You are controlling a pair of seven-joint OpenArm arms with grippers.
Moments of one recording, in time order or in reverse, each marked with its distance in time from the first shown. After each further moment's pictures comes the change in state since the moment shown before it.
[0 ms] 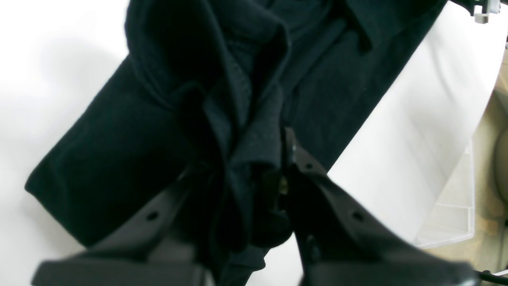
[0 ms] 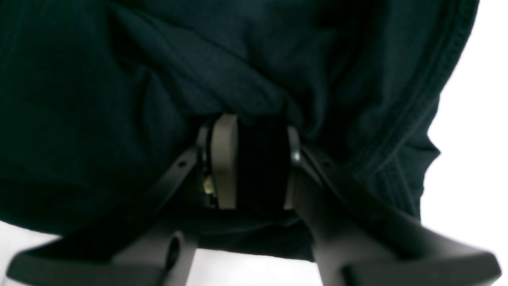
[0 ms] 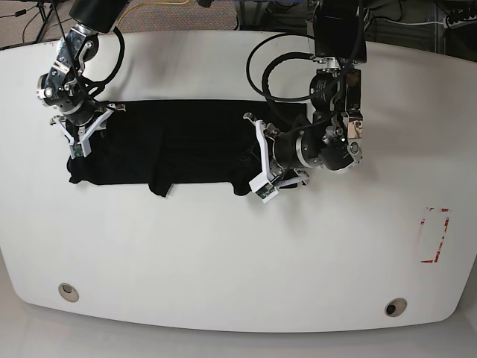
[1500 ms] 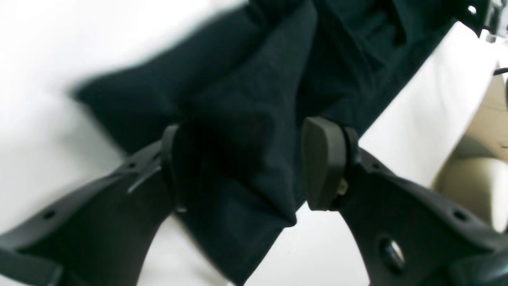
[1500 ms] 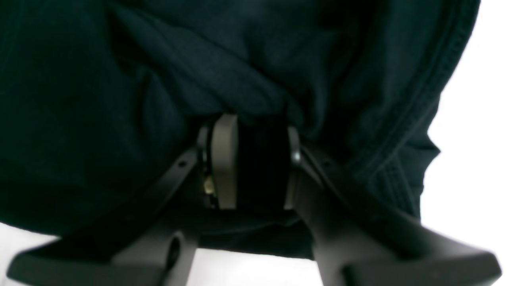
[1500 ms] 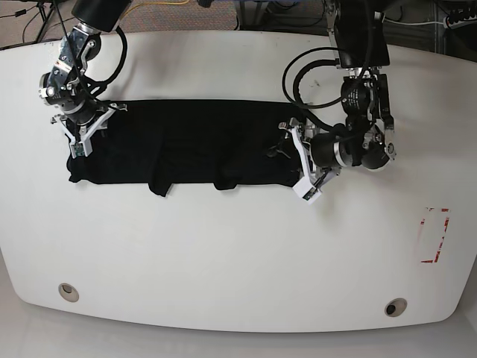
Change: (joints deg) left arm -1.2 -5.6 -10.3 -7.8 -11.5 0.0 3.4; right arm -0.2 -1.2 0.0 1.1 -0.6 -0.3 -0.6
